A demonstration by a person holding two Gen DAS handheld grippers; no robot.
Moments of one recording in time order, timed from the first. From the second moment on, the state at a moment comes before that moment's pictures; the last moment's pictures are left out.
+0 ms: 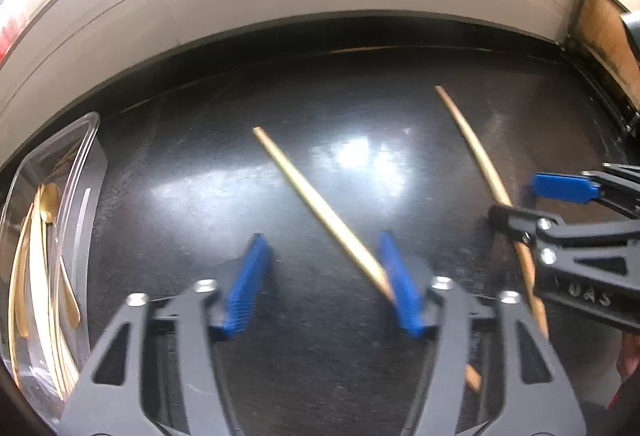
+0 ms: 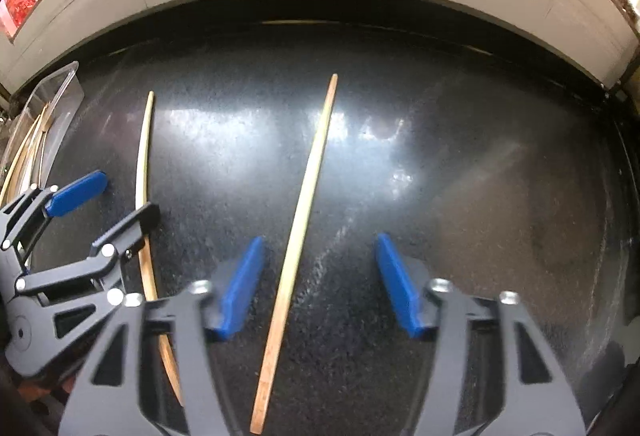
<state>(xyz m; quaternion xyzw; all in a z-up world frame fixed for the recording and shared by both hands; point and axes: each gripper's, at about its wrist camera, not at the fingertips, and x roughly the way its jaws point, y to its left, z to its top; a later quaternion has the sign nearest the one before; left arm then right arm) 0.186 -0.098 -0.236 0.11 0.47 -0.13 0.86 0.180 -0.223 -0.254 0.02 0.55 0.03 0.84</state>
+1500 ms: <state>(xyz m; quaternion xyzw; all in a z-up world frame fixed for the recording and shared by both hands) 0.117 0.087 -0.079 0.01 0.47 0.01 0.88 0.134 -0.086 -0.094 0.06 0.48 0.19 0.85</state>
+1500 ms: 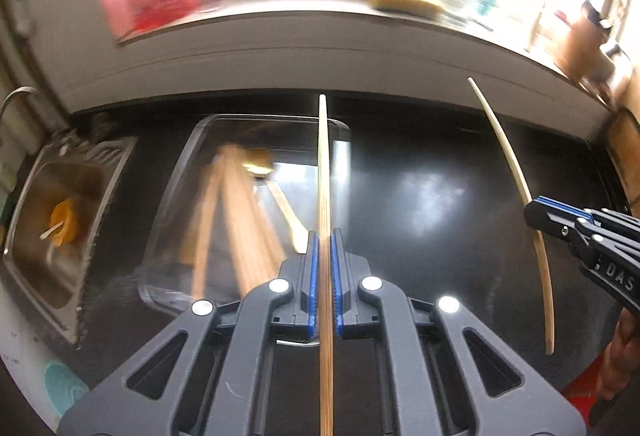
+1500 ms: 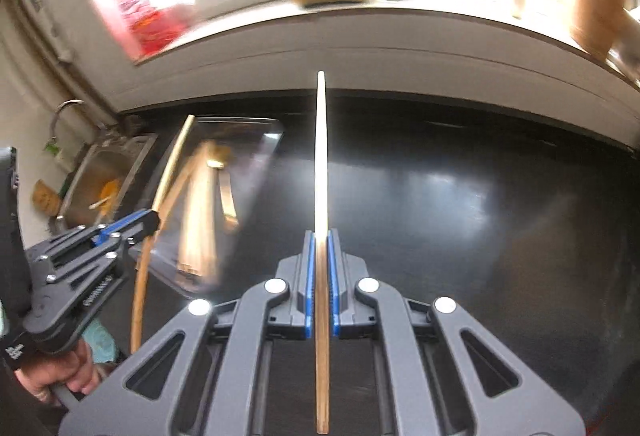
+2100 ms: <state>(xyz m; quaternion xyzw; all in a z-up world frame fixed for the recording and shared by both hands) 0.141 0.200 -0.079 -0.03 0.48 0.07 0.88 0.169 0.071 -0.079 0.03 0.50 0.28 0.82</state>
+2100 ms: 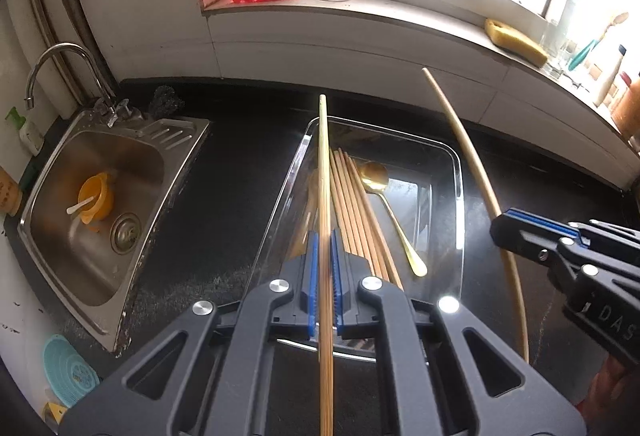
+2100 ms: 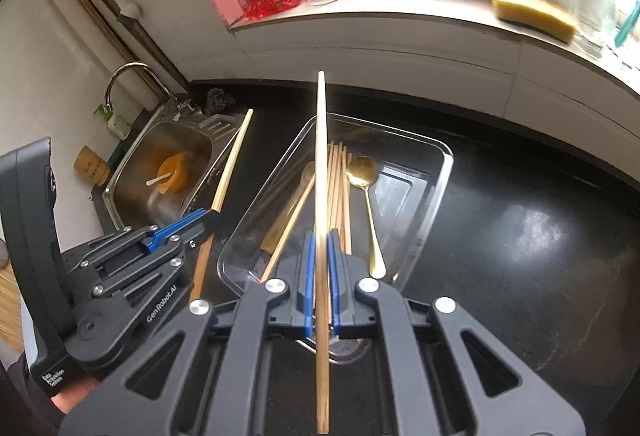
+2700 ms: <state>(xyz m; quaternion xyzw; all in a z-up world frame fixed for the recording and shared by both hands) 0.195 0.209 -0.132 -0.04 0.52 0.06 0.85 0.222 0.081 -0.142 0.04 0.56 0.27 0.78</state>
